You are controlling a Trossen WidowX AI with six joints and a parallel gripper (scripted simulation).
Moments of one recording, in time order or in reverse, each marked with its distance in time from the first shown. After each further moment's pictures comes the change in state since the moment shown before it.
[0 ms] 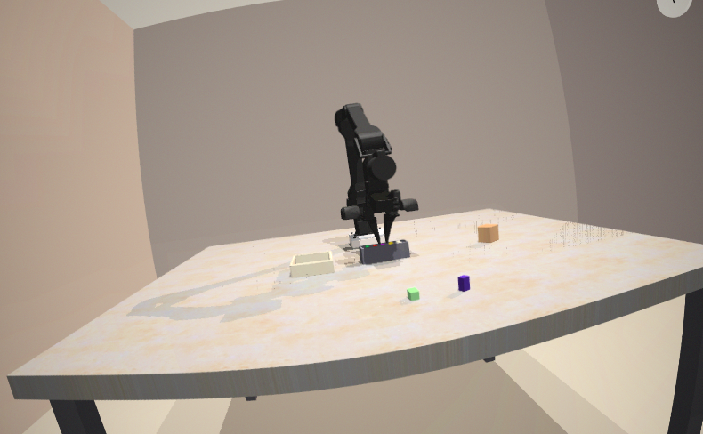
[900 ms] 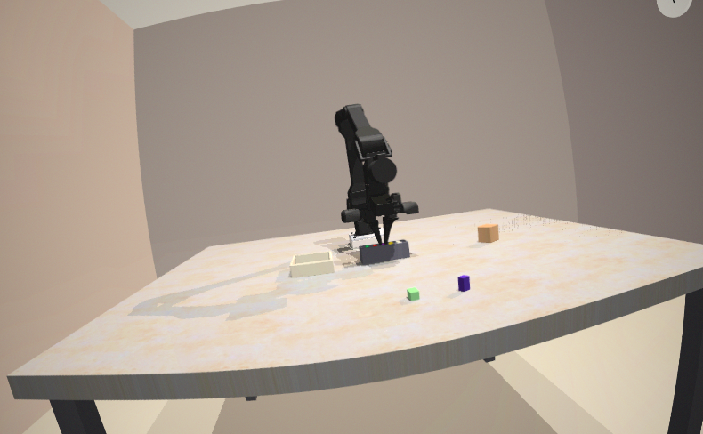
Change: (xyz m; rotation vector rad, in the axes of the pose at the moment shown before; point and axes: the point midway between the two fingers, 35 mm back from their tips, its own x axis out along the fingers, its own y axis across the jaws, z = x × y) arm 0.007 0.000 0.000 -0.001 0.002 0.000
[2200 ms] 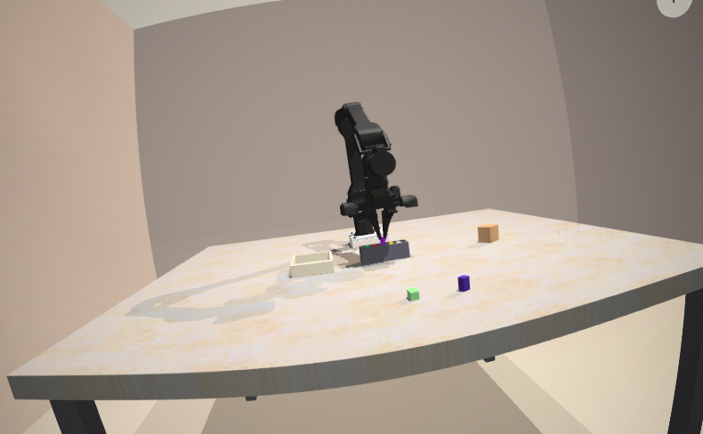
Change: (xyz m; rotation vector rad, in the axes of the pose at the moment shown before) arm -0.017 0.000 0.000 -0.002 0.003 0.000
